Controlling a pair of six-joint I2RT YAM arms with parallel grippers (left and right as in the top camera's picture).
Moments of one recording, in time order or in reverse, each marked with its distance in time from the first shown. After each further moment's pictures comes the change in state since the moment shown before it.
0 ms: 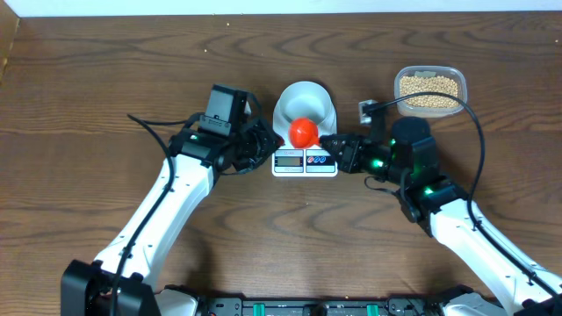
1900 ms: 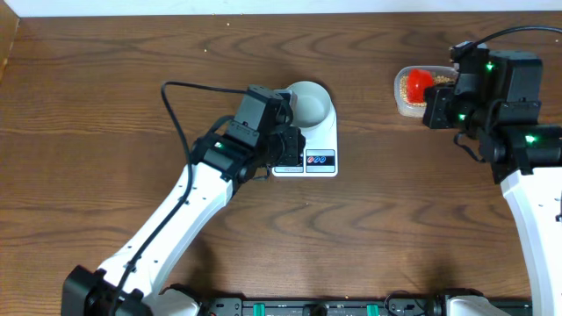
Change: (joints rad) left arm -0.187 -0.009 0.062 0.014 -0.138 0.529; right arm -0.362 0.000 0.603 -0.906 0.315 -0.643
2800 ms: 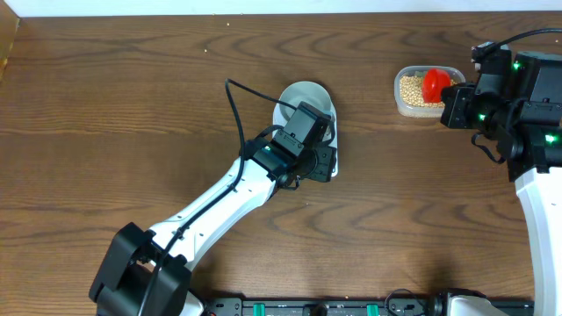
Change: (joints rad) left arm -0.170 0.167 0.000 0.072 -0.093 0.029; right arm -0.103 0.000 0.000 -0.014 -0.072 -0.036
